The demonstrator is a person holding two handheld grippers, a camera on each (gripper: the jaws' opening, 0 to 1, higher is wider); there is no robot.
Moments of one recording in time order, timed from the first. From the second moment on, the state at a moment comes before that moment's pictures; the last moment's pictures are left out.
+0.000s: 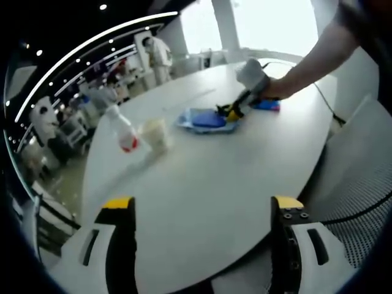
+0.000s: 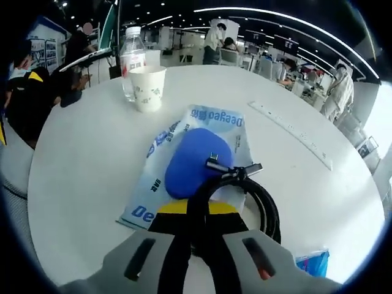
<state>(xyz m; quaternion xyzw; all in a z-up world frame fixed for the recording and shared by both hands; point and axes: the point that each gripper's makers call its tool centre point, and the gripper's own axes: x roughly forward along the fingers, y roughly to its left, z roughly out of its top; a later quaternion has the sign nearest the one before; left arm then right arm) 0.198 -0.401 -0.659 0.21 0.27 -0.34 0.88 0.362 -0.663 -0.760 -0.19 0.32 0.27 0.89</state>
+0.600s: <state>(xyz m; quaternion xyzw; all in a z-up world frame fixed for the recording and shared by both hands) 0.198 -0.404 -0.657 0.22 0.26 -0.34 0.88 0.358 -0.679 -0.711 -0.23 0.27 0.25 0.90</state>
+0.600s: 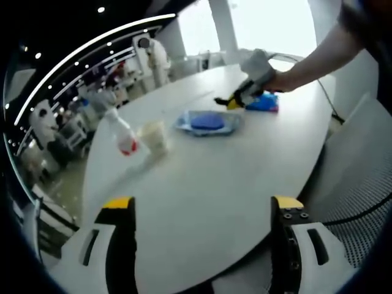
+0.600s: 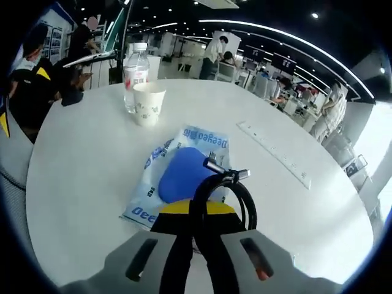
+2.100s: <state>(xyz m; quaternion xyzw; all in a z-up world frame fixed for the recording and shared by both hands) 0.193 -0.410 -0.656 0.21 0.26 -0.35 0.88 0.242 -0.695 -0.716 -0.33 0.26 0.31 0.85</state>
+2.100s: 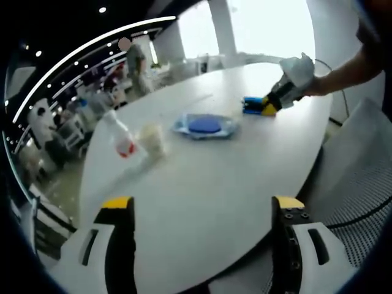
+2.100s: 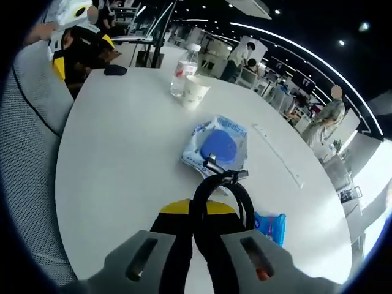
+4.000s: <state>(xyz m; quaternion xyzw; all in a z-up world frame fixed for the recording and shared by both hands) 0.200 -0.425 -0.649 0.21 0.26 -0.40 0.86 0.196 -0.693 -0.736 -0.16 0.36 0.26 0.88</state>
